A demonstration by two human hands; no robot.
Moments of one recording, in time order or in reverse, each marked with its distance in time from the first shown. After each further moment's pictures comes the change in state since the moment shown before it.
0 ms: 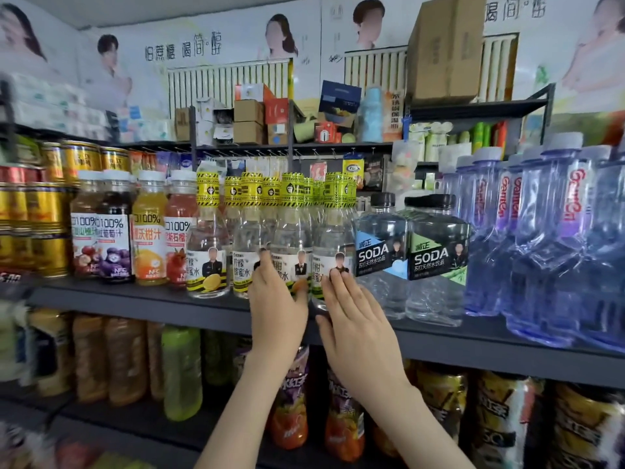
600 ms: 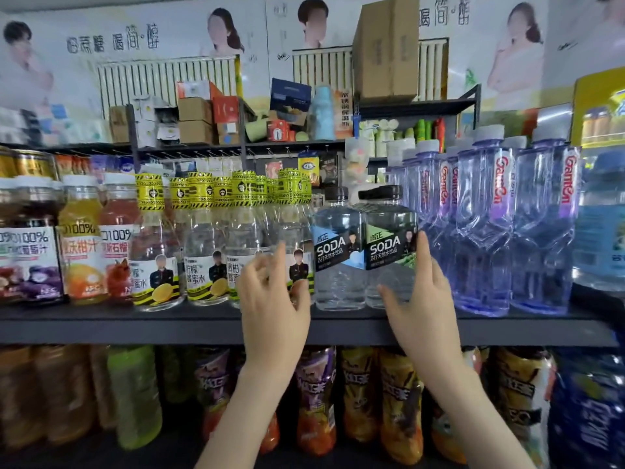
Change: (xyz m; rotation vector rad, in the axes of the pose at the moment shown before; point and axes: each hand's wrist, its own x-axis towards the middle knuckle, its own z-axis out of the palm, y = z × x) left_hand -0.023 0.021 0.020 0.000 0.103 0.357; right_hand -0.014 0.079 -0.059 0.331 0.070 0.568
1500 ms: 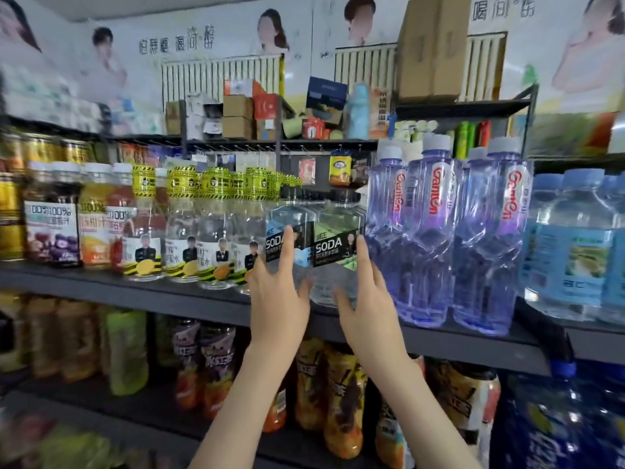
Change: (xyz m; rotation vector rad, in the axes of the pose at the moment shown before) left_hand -0.014 0.098 0.027 0.082 -0.206 -0.252; right_hand 0.012 0.035 -0.029 0.212 -0.312 -0.158
